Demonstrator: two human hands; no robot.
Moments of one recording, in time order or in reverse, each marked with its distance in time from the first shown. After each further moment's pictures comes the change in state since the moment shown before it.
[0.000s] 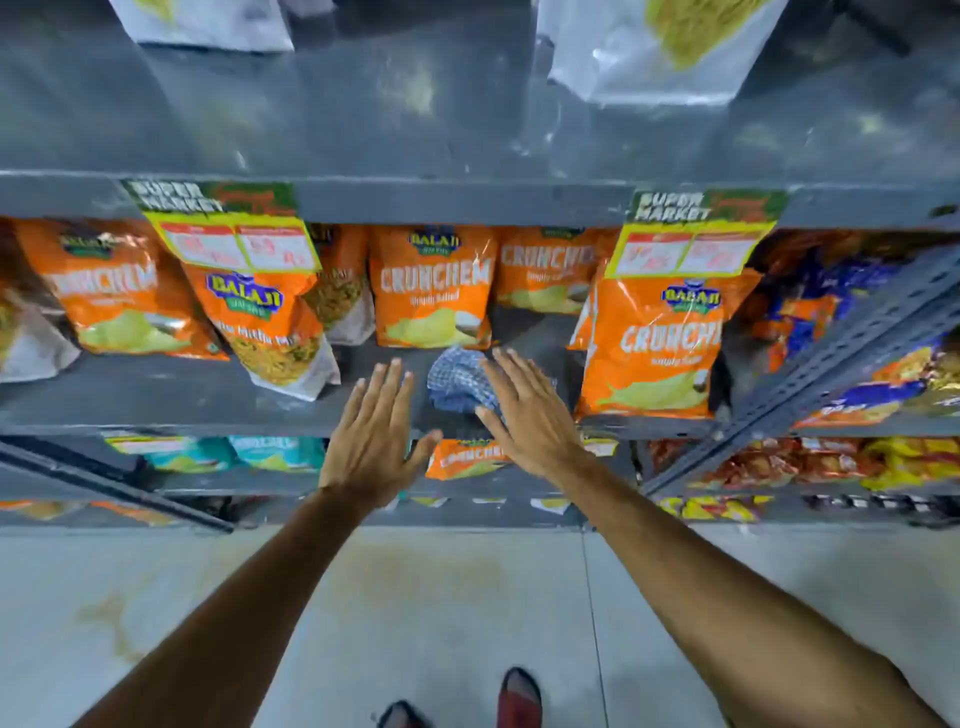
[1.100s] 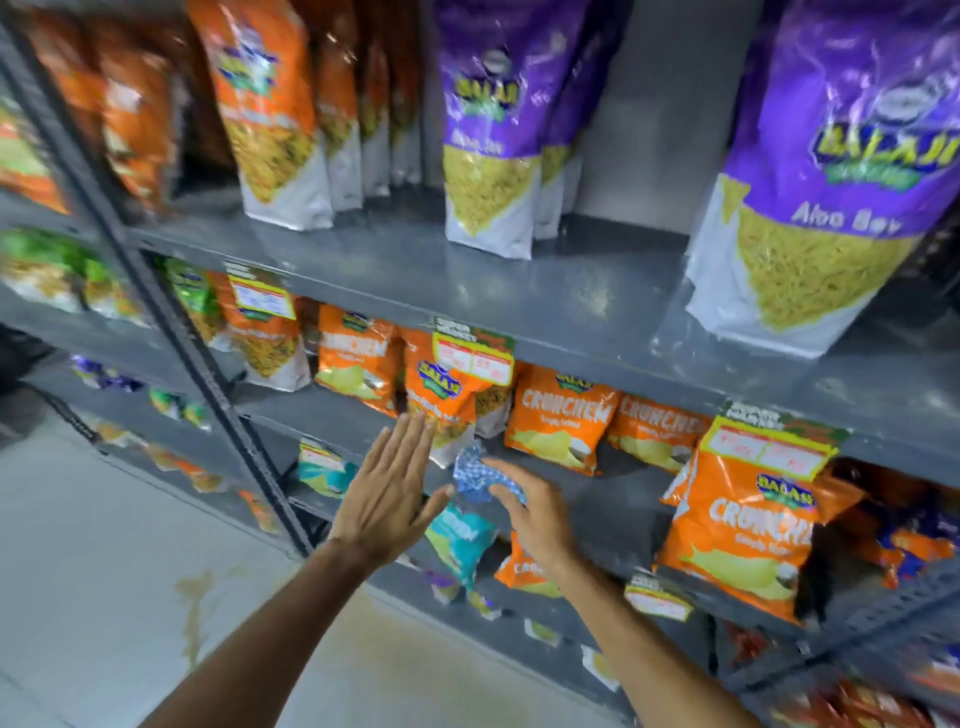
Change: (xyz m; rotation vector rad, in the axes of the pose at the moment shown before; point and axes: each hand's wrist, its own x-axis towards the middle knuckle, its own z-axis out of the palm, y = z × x) left_hand -0.080 -0.031 -0.146 0.129 0.145 -0.252; right_hand 0.023 -0.135 -0.069 0.791 -0.044 -0.035
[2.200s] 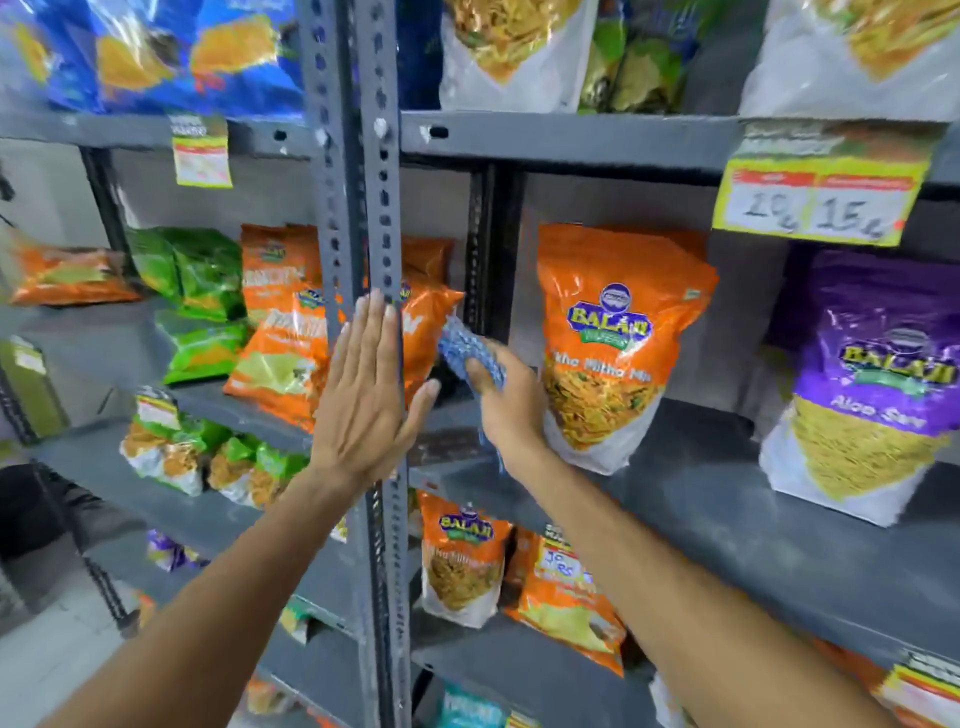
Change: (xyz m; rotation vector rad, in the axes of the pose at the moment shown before) left_hand 0.159 -0.485 -0.262 0.082 0.696 -0.069; right_hand 0.405 -0.423 0.280 0.138 0.348 -0.271
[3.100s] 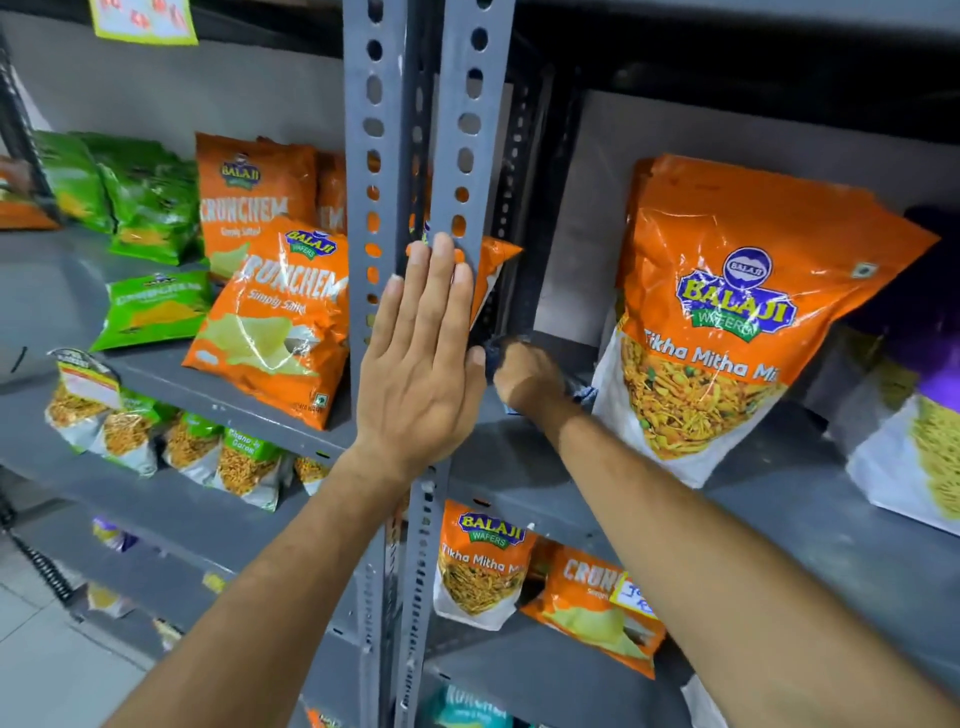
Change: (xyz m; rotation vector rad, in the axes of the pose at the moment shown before) left_hand 0.021 -0.035 0.073 -0.187 0.306 0.165; right_hand 0.102 0.102 0.088 -0.867 -0.336 0.233
